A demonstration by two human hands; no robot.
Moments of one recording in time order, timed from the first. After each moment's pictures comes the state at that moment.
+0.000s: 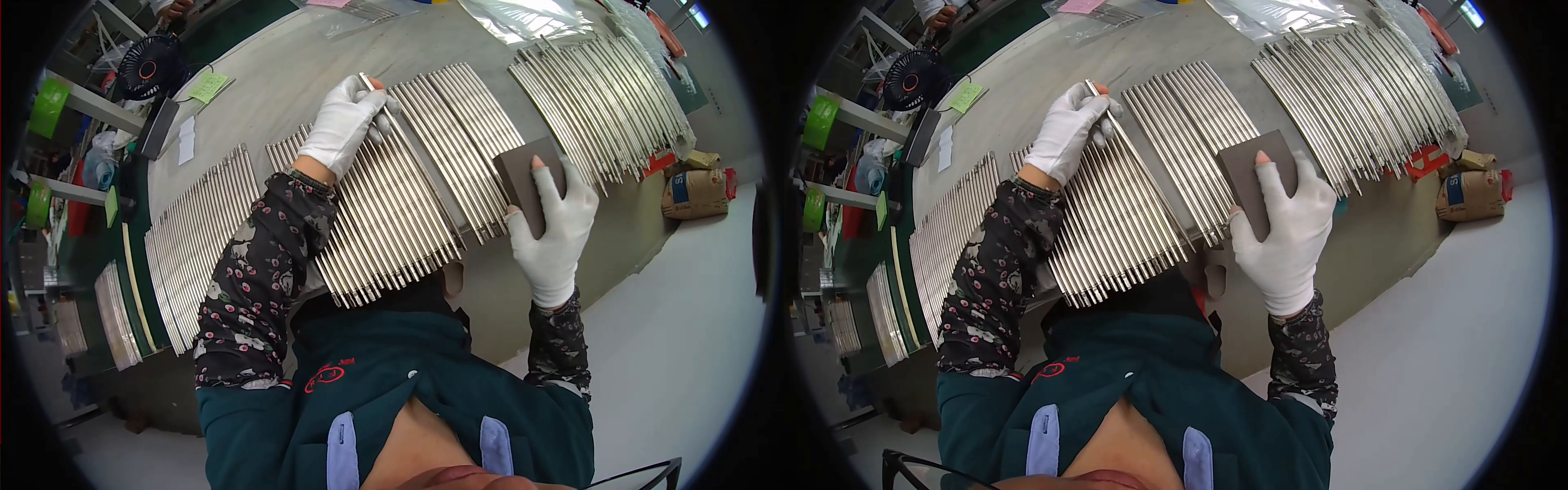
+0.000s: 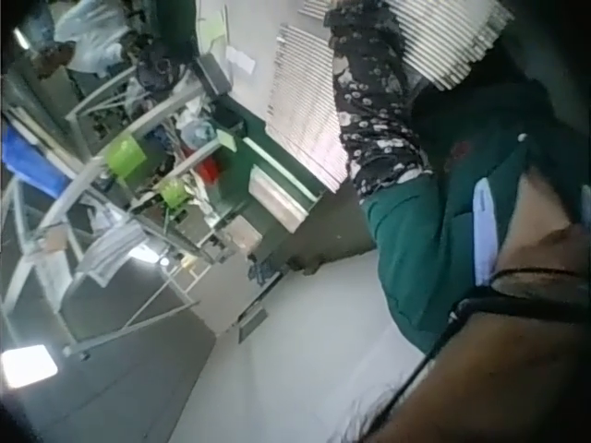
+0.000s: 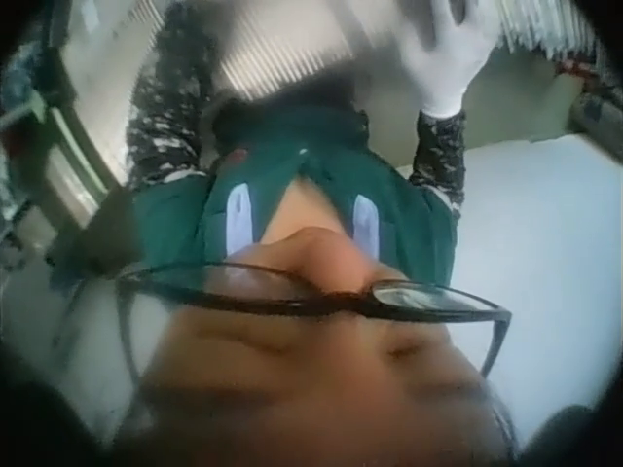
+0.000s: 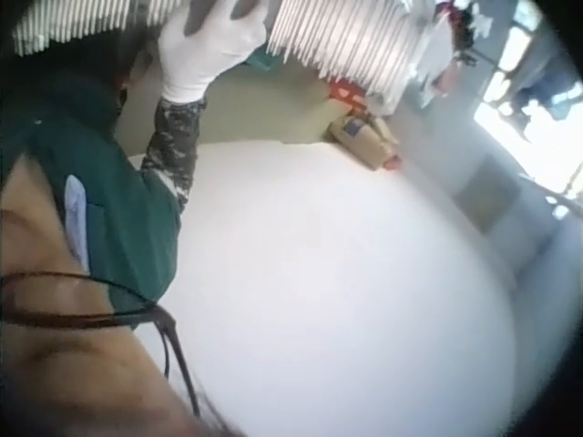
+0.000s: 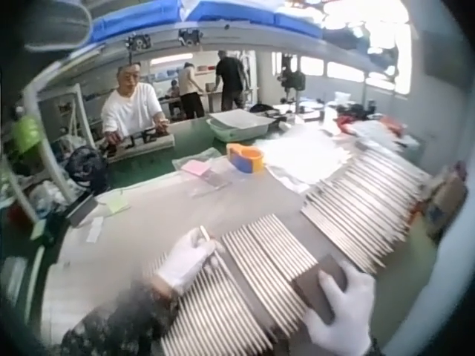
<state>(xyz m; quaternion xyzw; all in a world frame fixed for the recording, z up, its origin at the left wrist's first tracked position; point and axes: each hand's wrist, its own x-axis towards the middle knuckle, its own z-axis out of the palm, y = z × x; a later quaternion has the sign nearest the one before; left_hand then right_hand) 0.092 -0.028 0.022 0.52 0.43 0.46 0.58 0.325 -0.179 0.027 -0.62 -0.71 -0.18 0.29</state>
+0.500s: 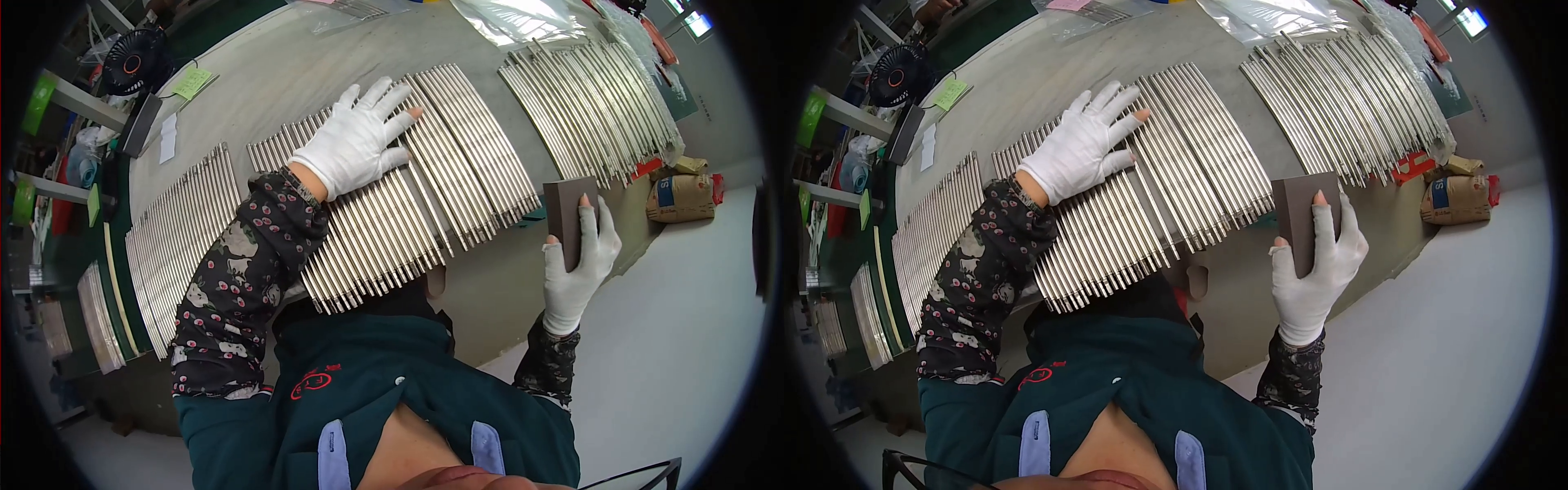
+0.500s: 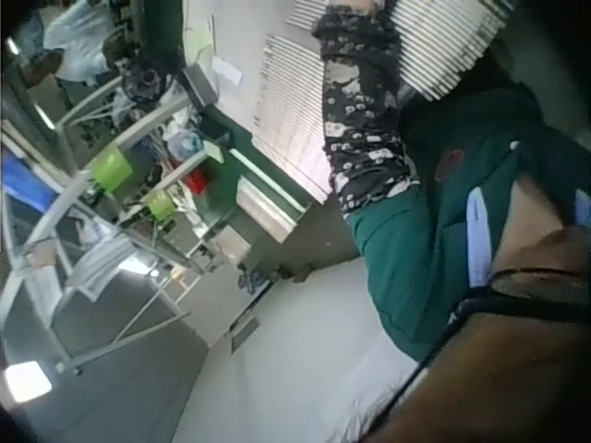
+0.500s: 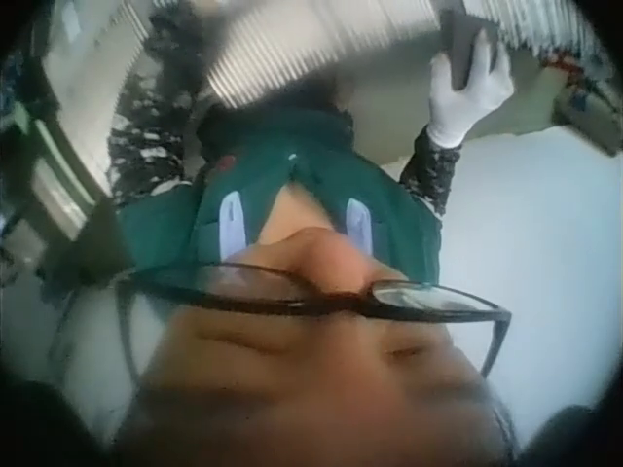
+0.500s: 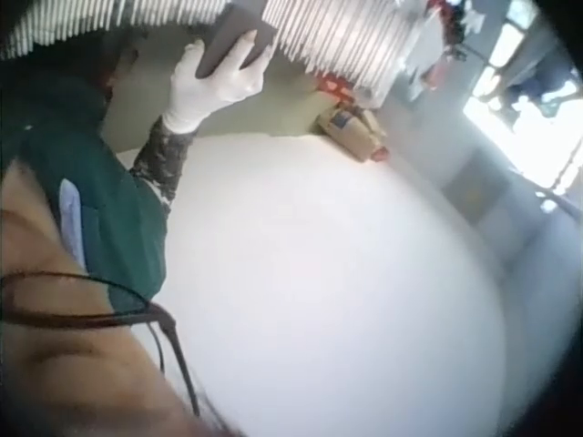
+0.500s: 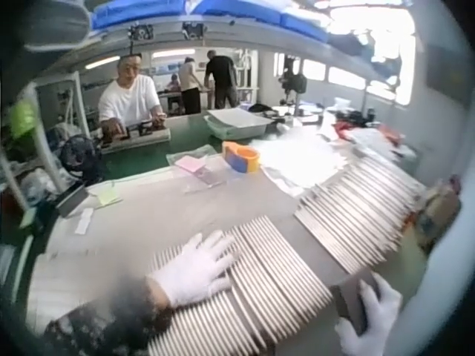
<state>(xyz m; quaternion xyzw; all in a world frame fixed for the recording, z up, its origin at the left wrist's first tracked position) 0.096 -0.034 0.005 0.92 0.35 0.16 -0.08 0.366 -0.215 0.022 -0.66 -0.64 -0.18 0.34</state>
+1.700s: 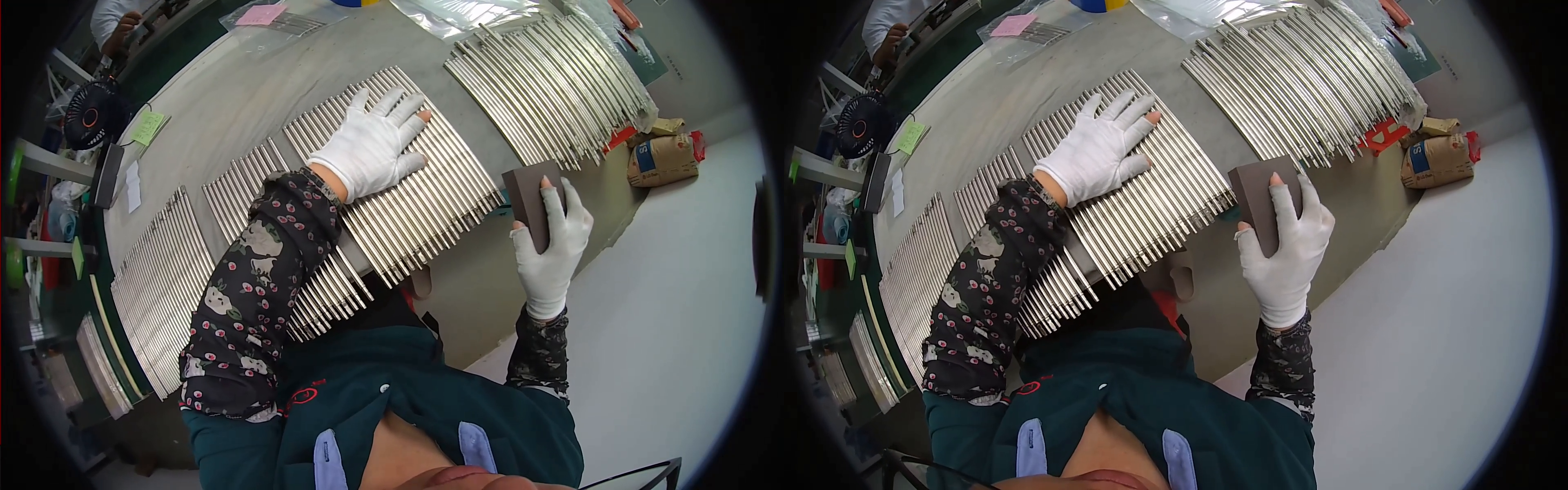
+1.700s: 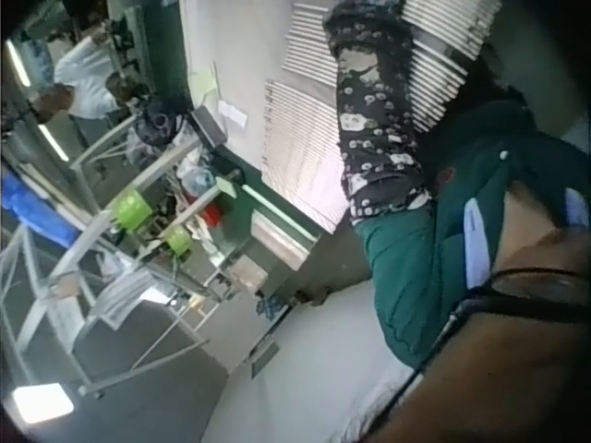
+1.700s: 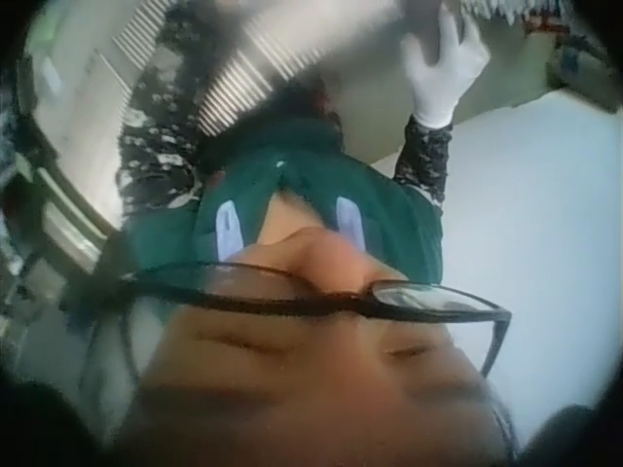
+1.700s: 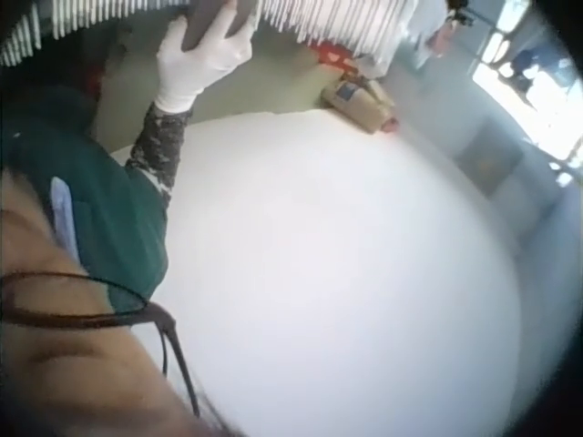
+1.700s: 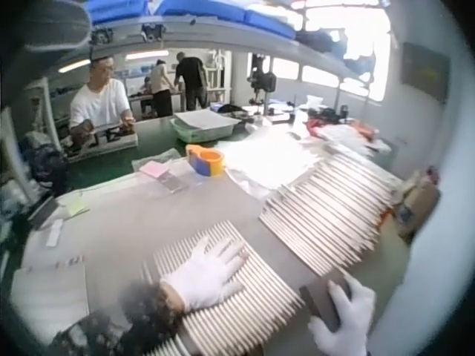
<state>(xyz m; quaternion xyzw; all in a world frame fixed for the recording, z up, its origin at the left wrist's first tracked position) 0.166 -0.020 0.001 0.95 0.29 0.09 -0.04 0.374 -0.206 0.018 -0.68 -0.63 -0.18 0.32</state>
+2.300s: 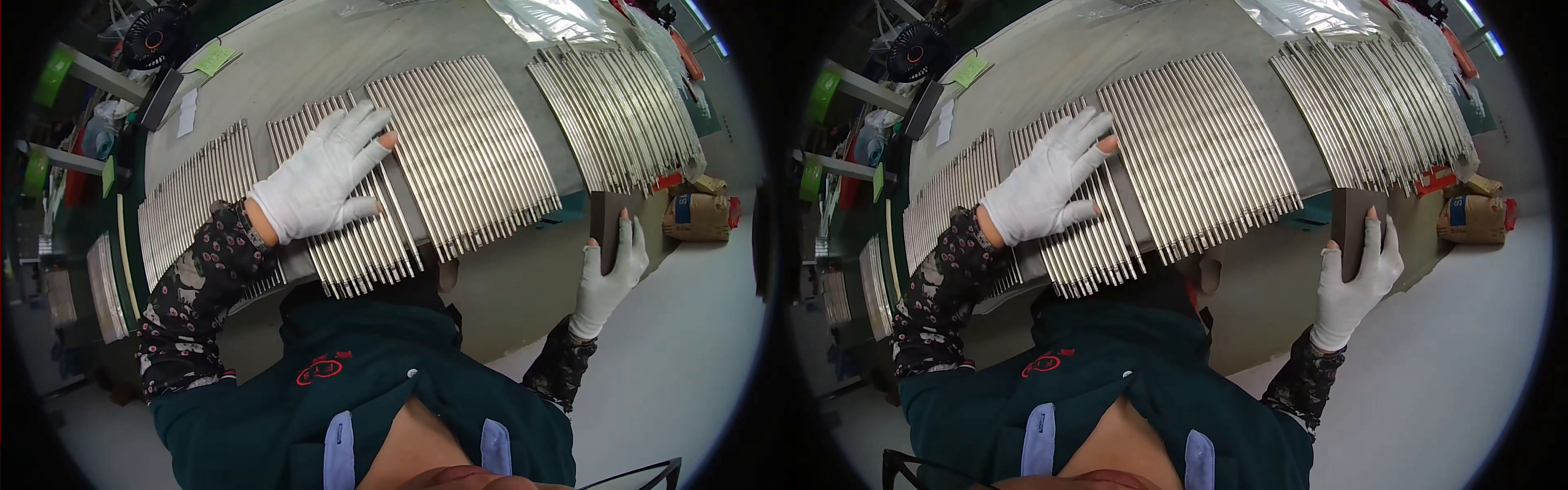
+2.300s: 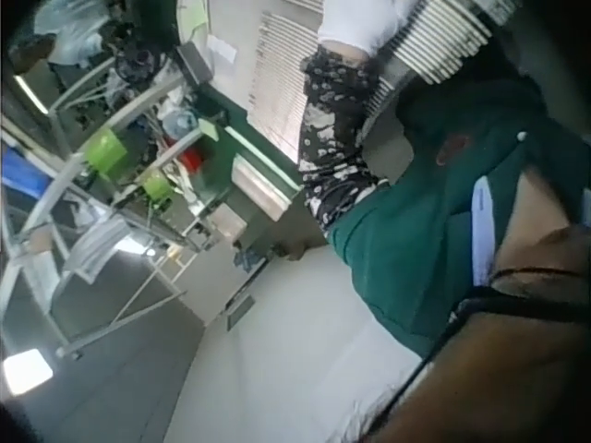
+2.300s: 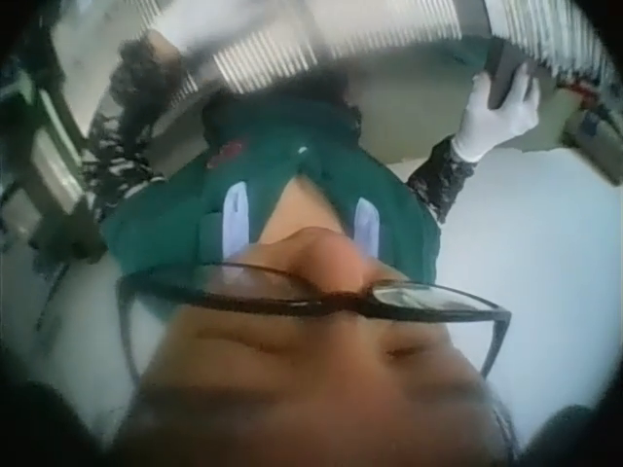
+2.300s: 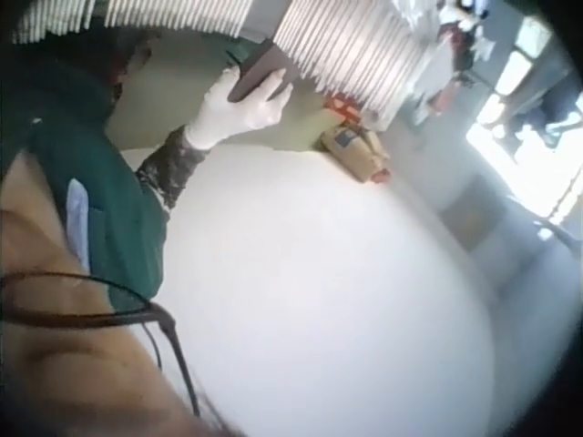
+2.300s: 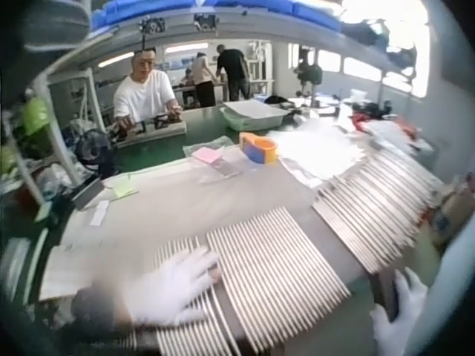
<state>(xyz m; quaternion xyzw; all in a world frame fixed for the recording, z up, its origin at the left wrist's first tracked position) 0.036 -0.084 0.013 0.96 0.26 0.12 0.01 0.399 -0.221 0.016 -0.70 -0.60 -0.19 0.32</state>
